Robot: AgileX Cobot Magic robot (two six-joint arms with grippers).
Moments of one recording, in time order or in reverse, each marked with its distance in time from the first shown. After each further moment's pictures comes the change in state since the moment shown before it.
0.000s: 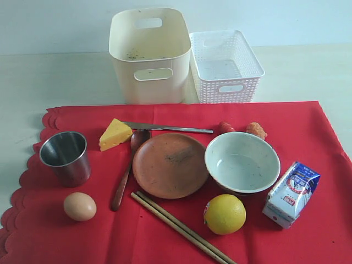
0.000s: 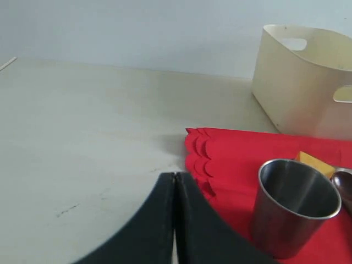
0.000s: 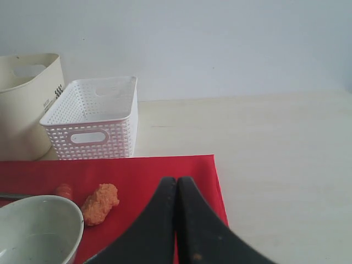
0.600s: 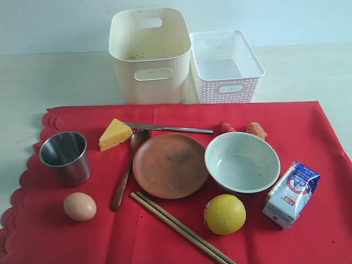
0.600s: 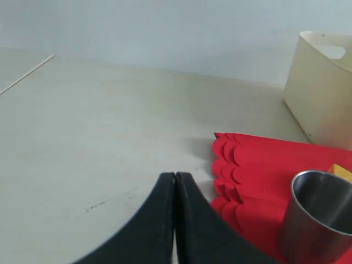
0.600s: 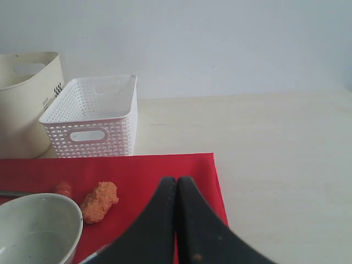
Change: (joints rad) left arm 0.101 0.000 0.000 0.000 0.000 0.000; right arm 0.000 0.007 0.000 -0.002 -0.002 0.000
